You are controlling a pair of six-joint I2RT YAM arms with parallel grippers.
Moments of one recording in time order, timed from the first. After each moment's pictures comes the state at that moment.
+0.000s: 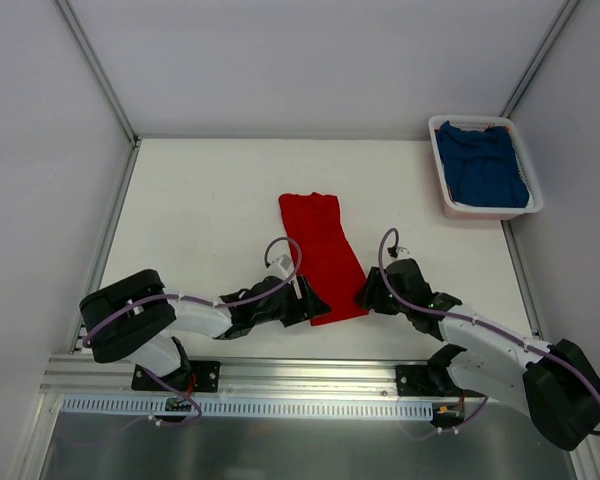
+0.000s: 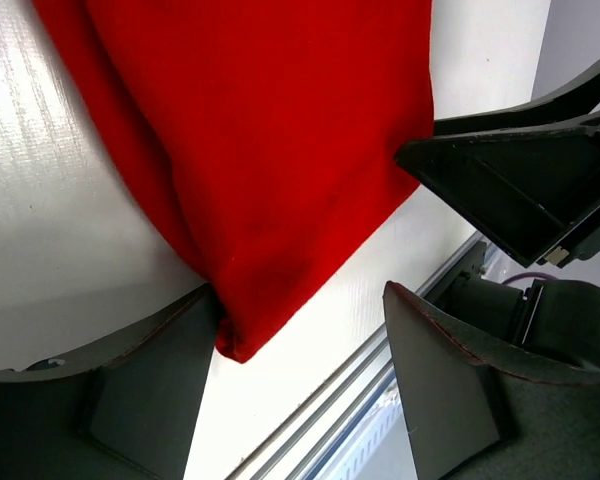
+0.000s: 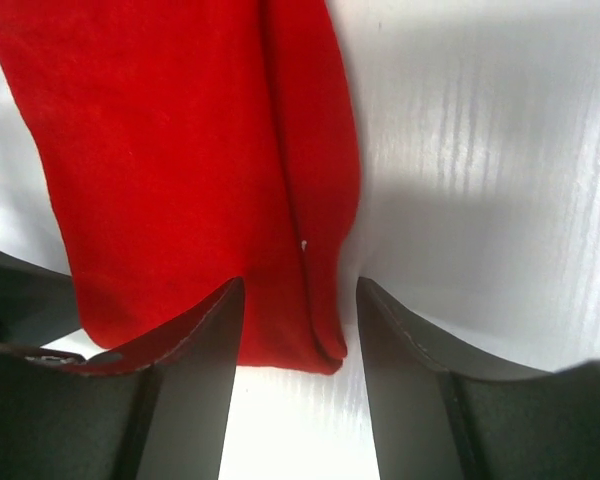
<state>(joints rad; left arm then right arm) -1.05 1.49 0.38 0.51 -0.04 -1.22 0.64 0.98 0.31 -0.14 0.01 0.75</state>
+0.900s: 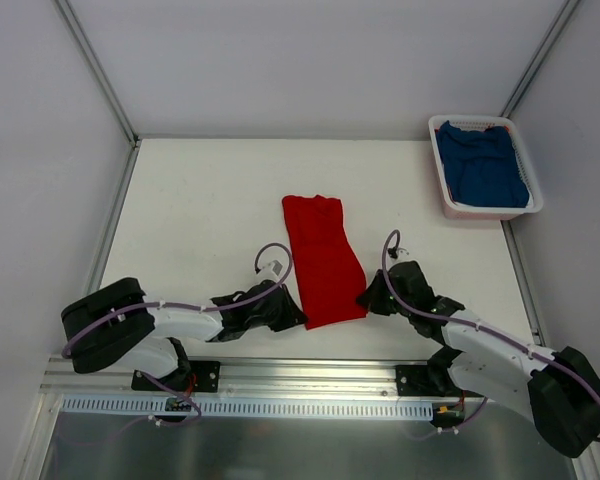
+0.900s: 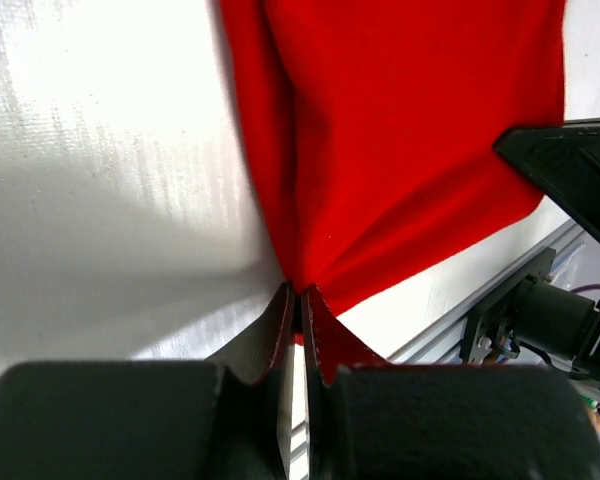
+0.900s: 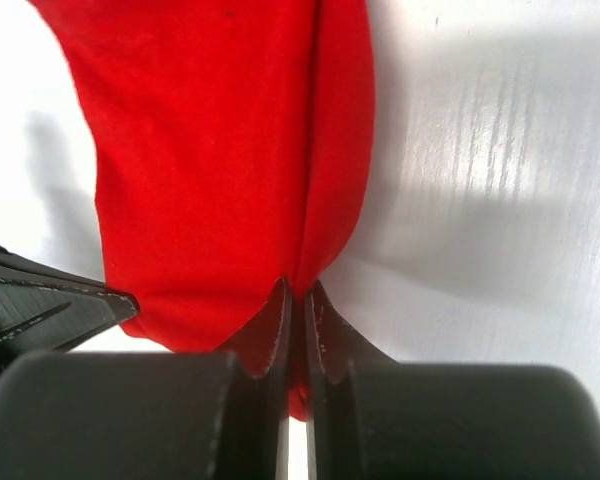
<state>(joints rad) -1.06 1.39 0.35 0.33 -0.08 -1.23 0.65 0.95 0.28 -0.06 -0.03 0.77</state>
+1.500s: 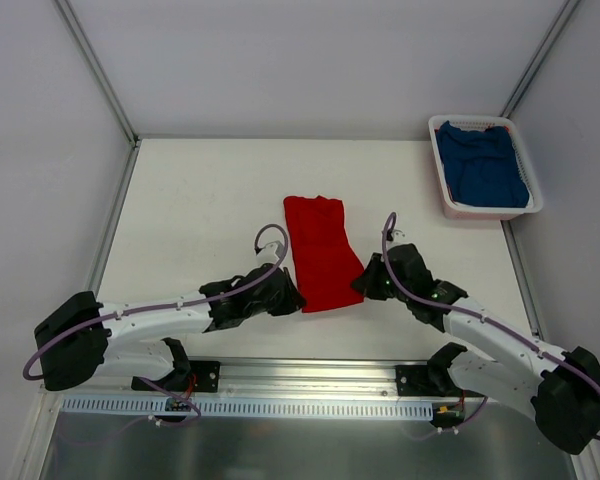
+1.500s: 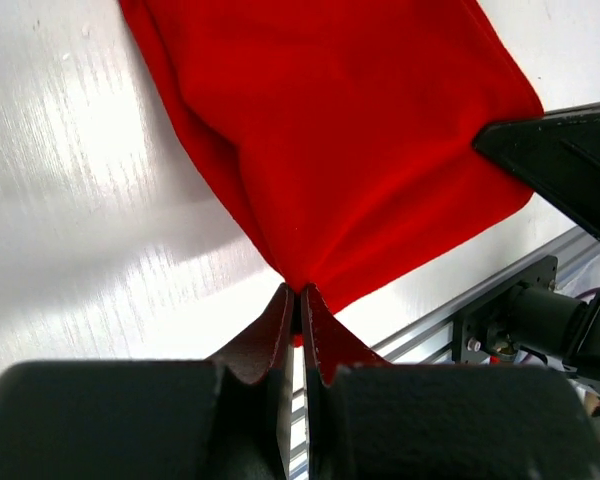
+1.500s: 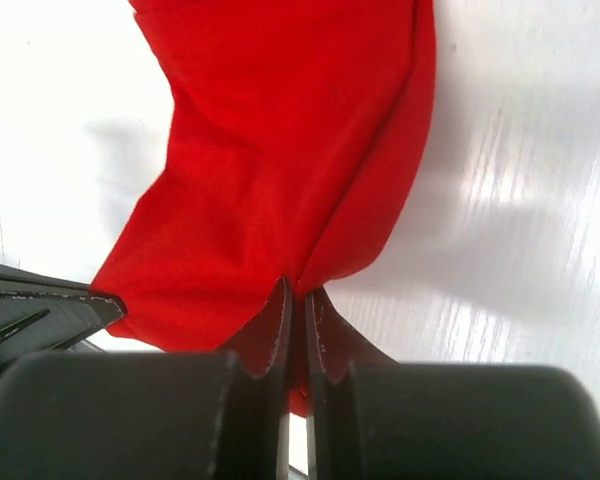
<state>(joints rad) -1.06 1.19 0.54 -0.05 -0.17 -1.08 0.68 0.94 0.45 -0.21 -0.02 0.73</state>
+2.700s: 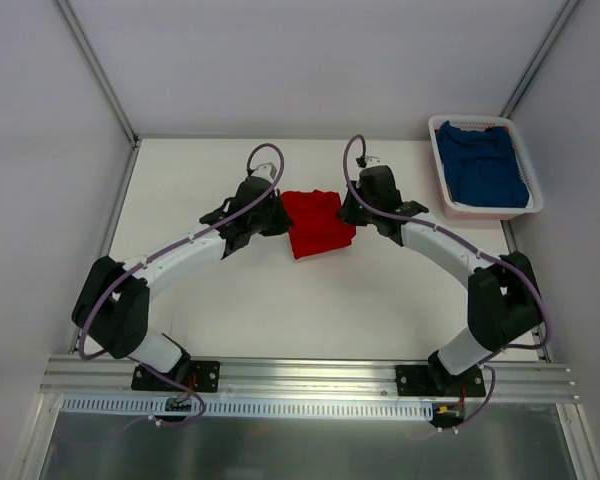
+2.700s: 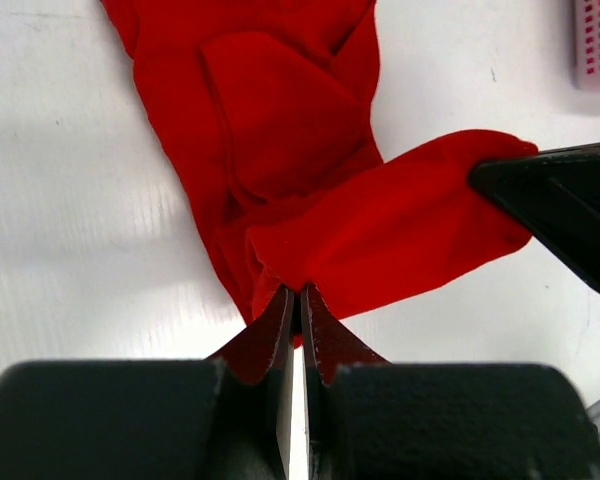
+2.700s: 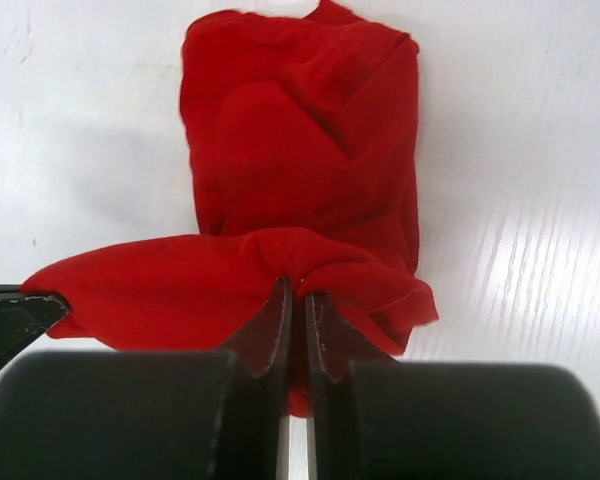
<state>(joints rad) -0.62 1.47 1.01 -0.16 -0.05 -0.65 0.54 1.54 1.10 -0.22 0.02 0.49</state>
